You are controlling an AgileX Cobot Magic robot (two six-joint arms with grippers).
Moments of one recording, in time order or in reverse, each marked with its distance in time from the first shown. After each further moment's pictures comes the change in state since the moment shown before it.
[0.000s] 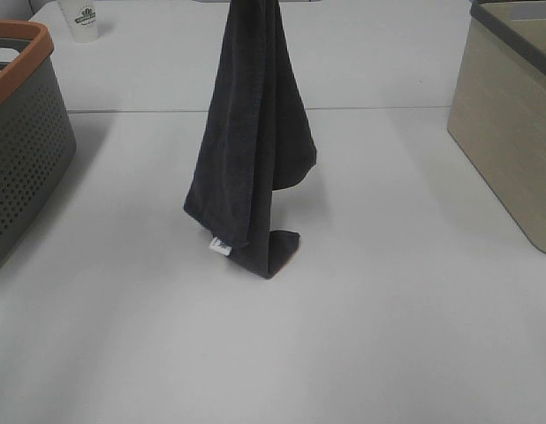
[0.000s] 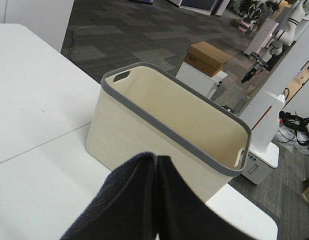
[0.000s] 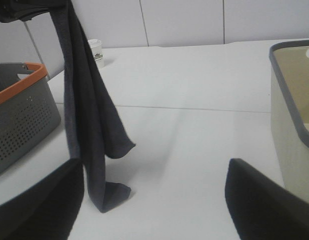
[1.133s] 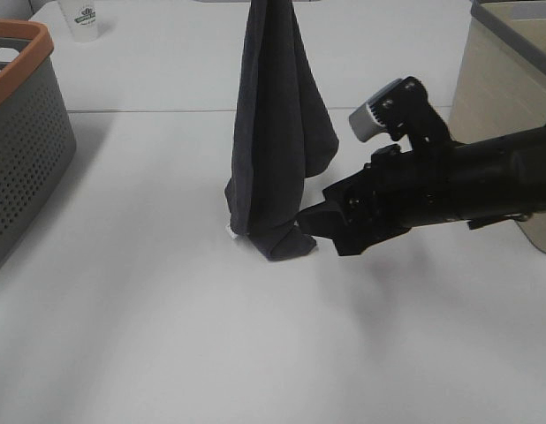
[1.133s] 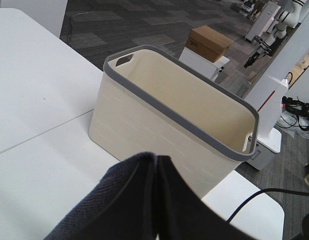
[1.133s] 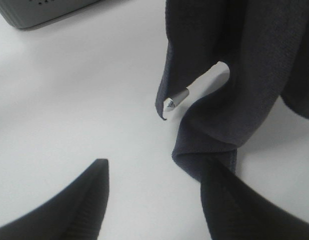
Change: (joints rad) left arm 0.000 0.045 0.000 0.009 -0.018 0.039; right arm 0.204 1.451 -0.131 1.447 -0.140 -1.920
